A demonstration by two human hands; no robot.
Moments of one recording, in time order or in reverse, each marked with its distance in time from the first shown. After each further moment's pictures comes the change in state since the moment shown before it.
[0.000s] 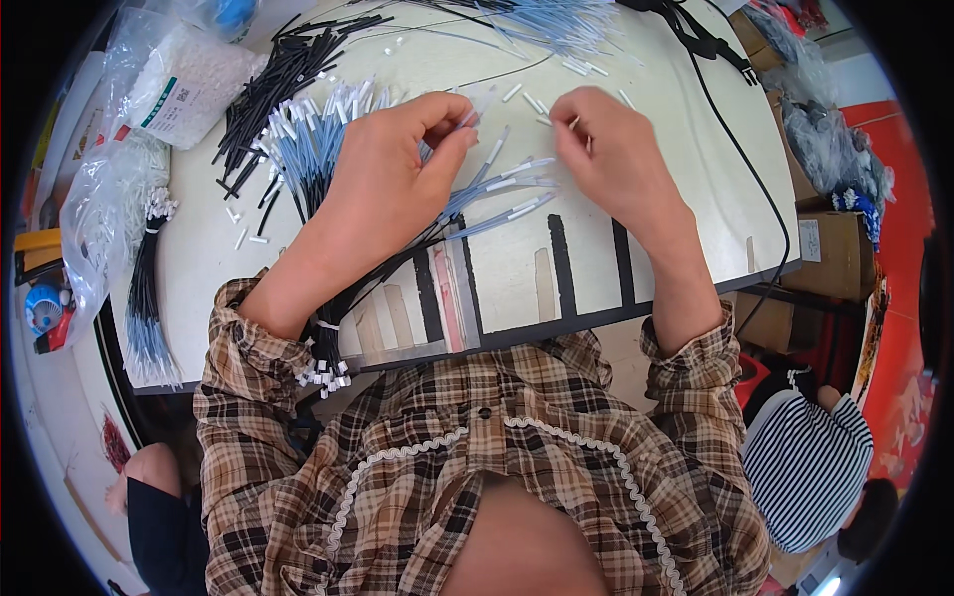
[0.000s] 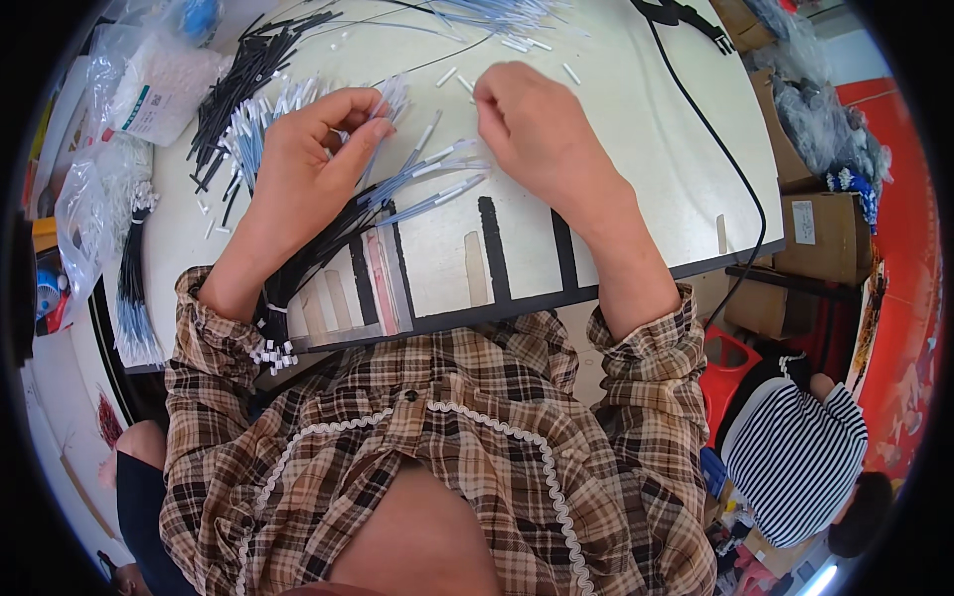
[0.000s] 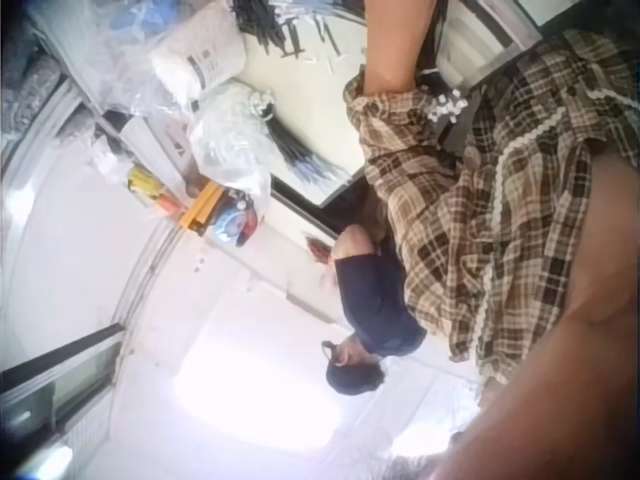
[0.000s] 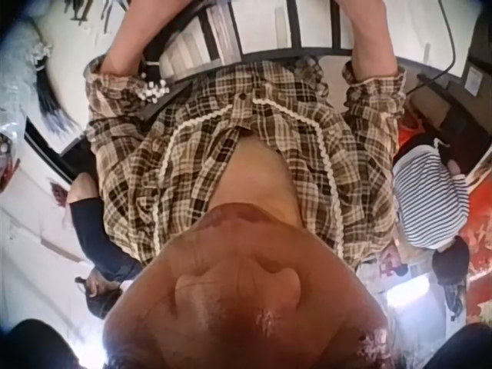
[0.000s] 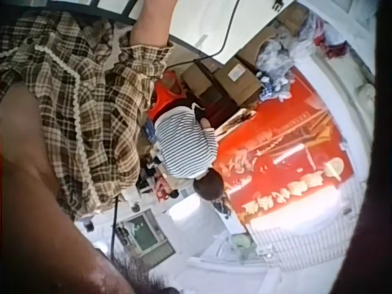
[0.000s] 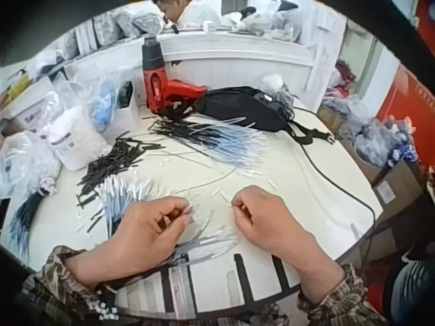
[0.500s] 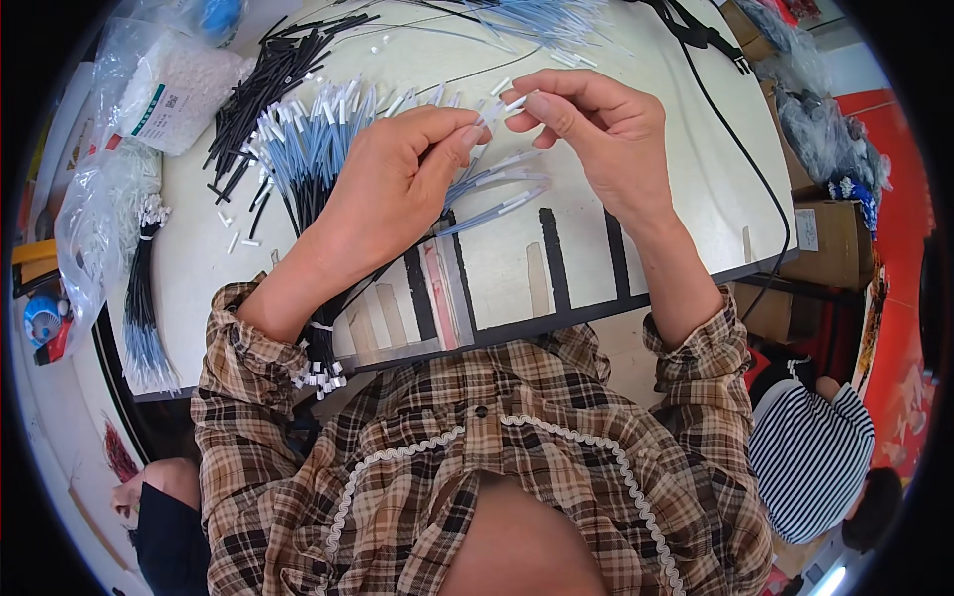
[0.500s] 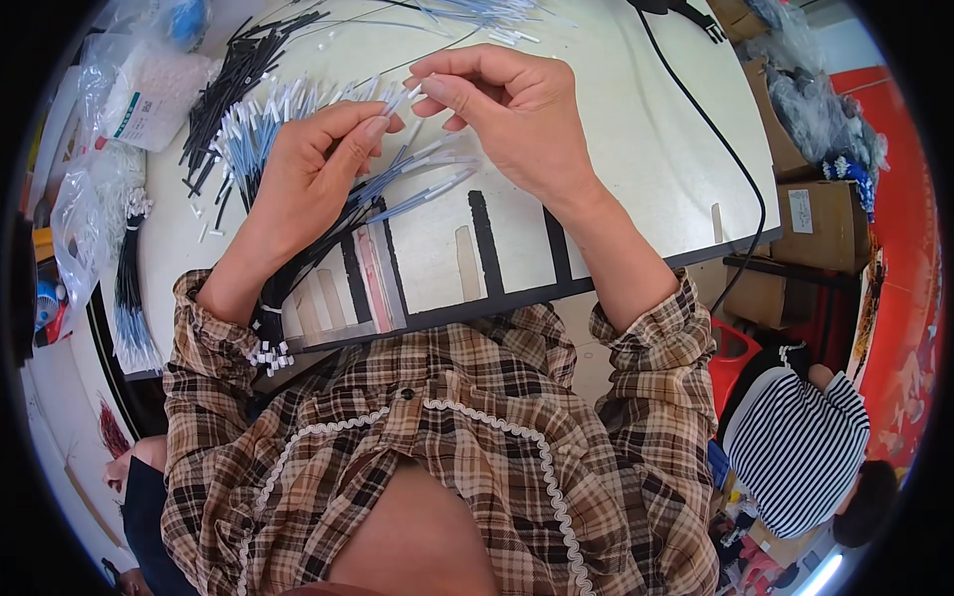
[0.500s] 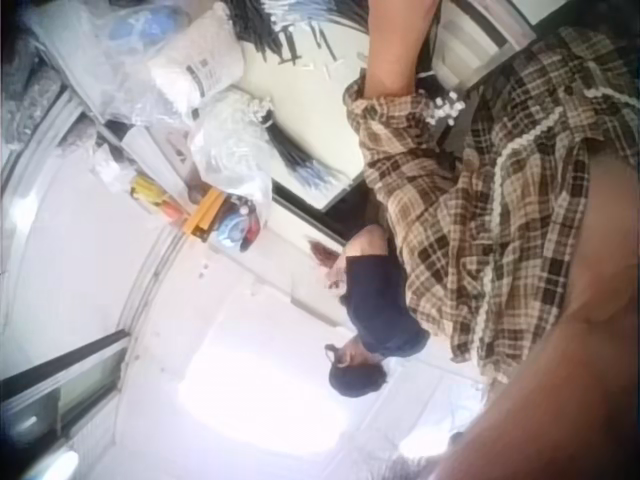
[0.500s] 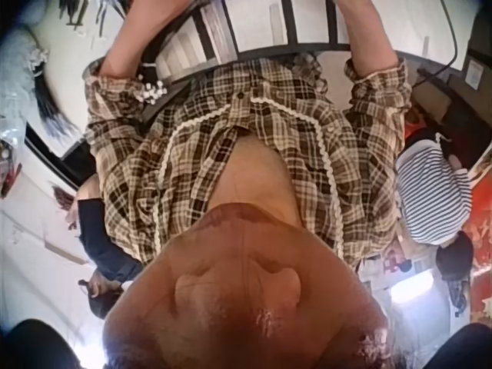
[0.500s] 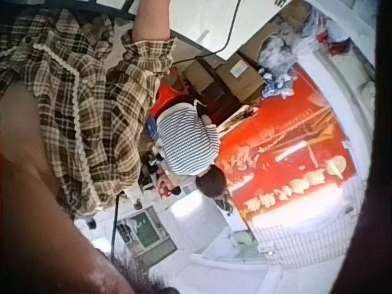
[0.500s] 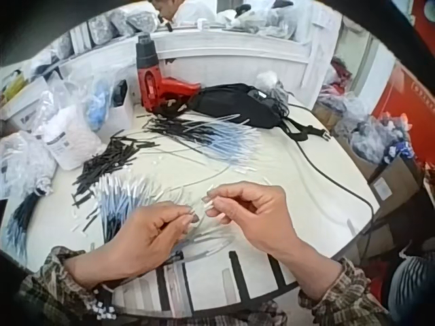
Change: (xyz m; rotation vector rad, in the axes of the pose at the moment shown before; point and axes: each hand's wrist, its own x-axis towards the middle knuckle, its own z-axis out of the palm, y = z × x) left_hand -0.002 0.000 0.003 -0.169 -0.142 0.006; right_hand 0.008 -0.018 0.005 0.830 0.141 0.196
